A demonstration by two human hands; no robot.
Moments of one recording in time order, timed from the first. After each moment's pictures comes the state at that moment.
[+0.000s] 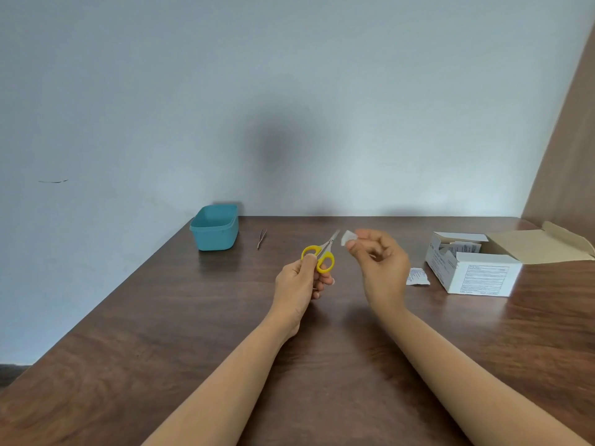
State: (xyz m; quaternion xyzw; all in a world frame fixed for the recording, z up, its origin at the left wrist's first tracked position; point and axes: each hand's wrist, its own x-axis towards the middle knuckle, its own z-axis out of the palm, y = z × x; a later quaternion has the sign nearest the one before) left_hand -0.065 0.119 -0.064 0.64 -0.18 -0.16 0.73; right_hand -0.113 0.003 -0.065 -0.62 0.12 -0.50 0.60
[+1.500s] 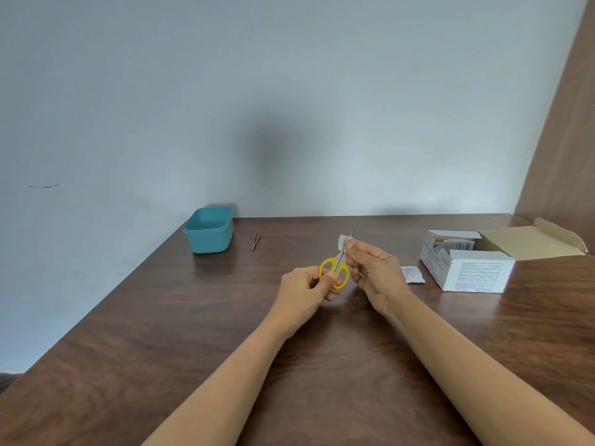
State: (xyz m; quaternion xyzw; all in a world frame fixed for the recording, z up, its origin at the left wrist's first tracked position) left_hand -0.053 0.118 -0.082 0.73 -0.36 -0.10 0.57; right_hand -0.118 -0.012 -0.059 -0.49 0.18 -0.29 0.80
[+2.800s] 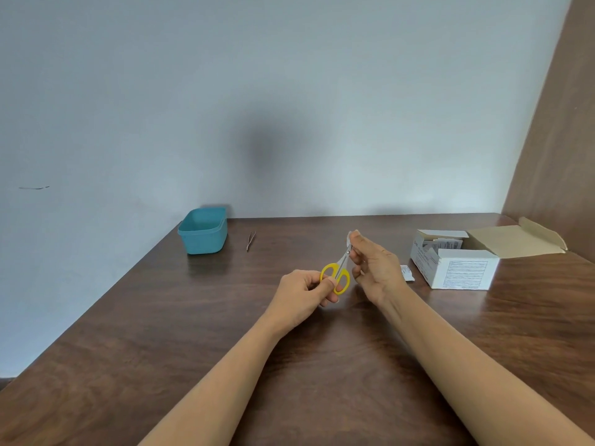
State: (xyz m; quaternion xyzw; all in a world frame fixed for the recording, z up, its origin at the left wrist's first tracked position) left_hand -0.063 0.121 -0.071 0.74 -0.40 -0.12 0.53; right_hand -0.116 -0.024 -0.053 -0.45 0.23 -0.31 0.80
